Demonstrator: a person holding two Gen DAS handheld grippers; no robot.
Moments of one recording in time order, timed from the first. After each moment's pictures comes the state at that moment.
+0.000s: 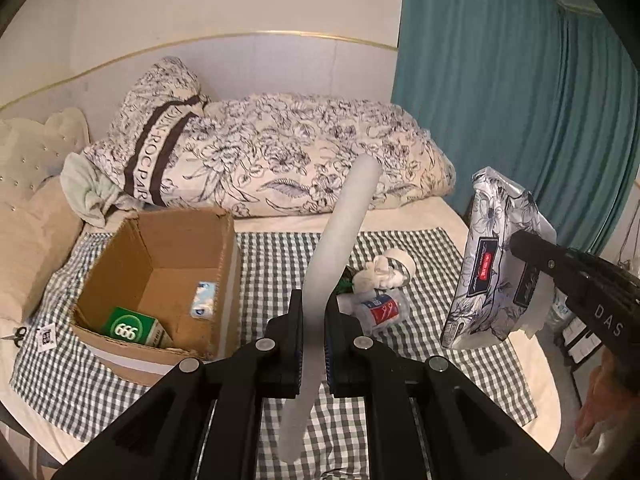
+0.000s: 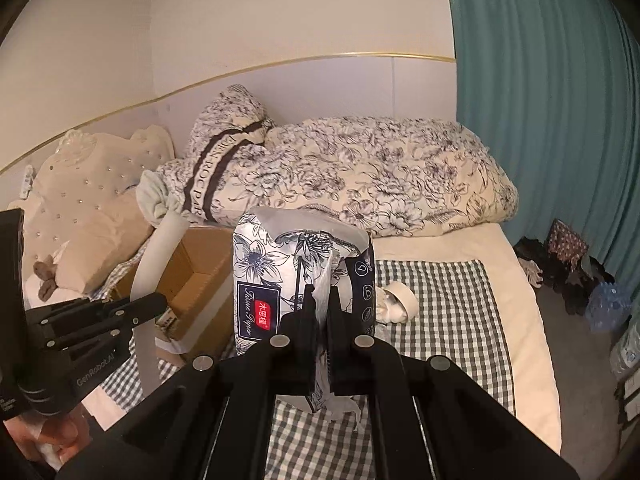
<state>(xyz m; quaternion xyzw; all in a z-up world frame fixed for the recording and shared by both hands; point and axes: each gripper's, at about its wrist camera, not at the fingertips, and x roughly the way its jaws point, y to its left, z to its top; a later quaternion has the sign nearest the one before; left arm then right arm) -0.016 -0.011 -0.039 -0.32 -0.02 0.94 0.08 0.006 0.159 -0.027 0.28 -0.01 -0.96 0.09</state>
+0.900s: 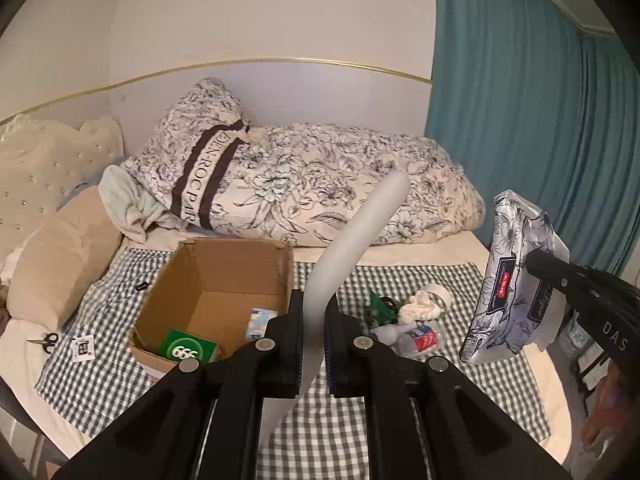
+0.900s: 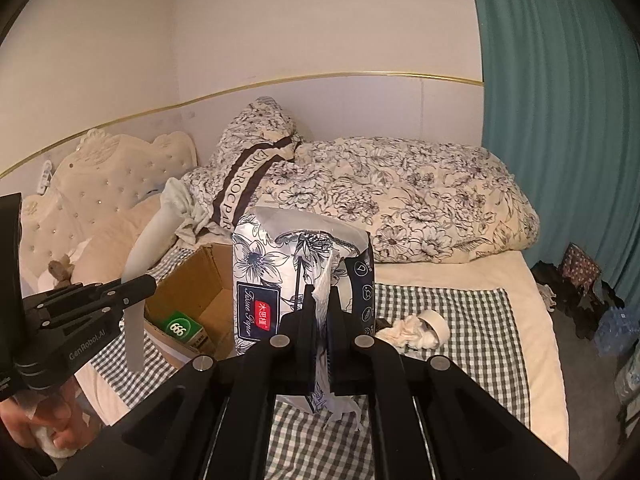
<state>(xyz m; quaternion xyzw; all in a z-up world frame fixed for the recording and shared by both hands) -0.011 -0.081 -0.007 -0.28 -0.03 0.96 0.02 -0.001 0.103 -0.004 0.25 0.01 -0.96 0.12</state>
